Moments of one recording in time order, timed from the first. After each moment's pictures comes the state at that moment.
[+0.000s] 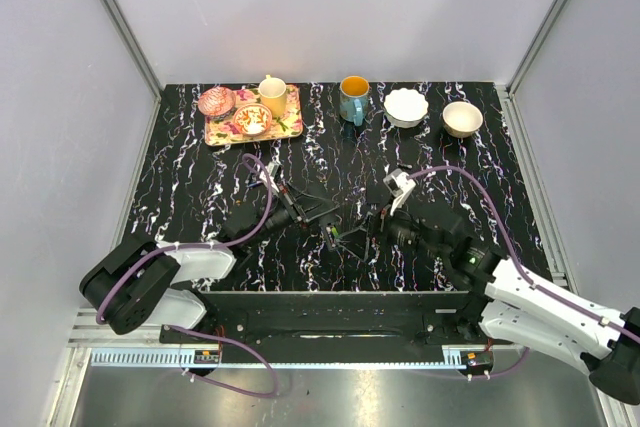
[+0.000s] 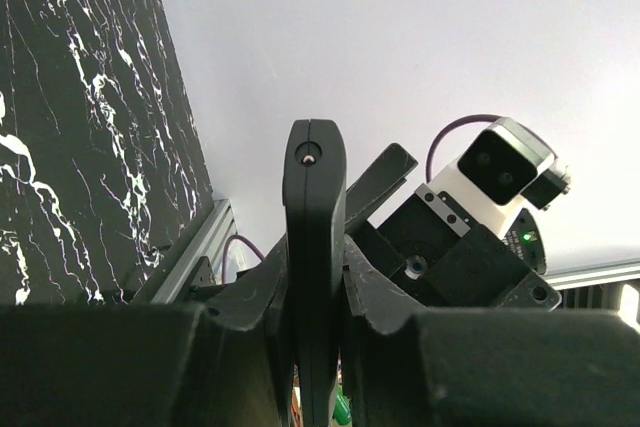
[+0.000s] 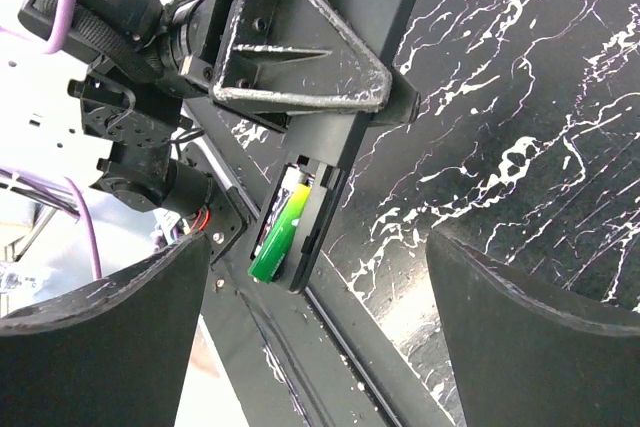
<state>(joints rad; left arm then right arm) -0.70 1.35 0.31 1.17 0.35 -1.48 0.89 0.80 0.59 0.00 -0.17 0.56</state>
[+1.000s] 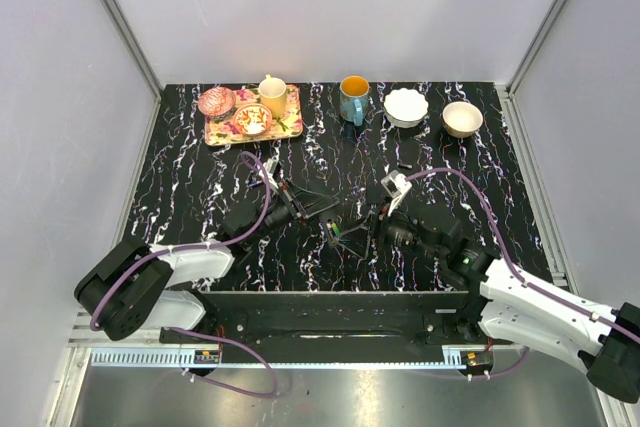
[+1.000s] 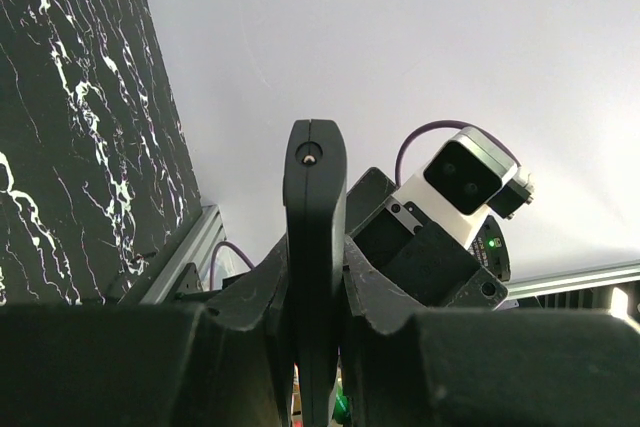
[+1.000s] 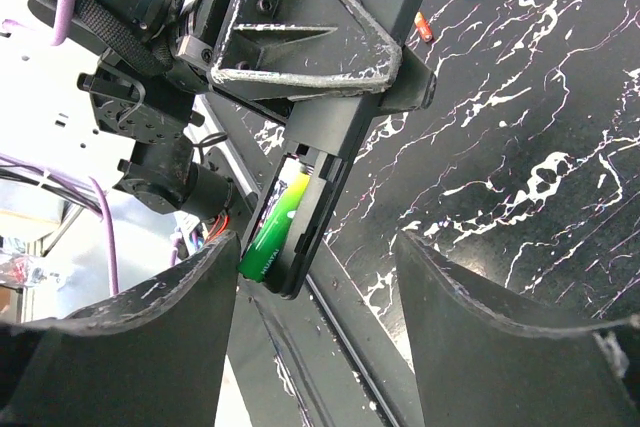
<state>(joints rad) -0.70 1.31 0.34 1.12 0.35 -1.50 0.88 0.81 0.50 0.16 -0.23 0.59</state>
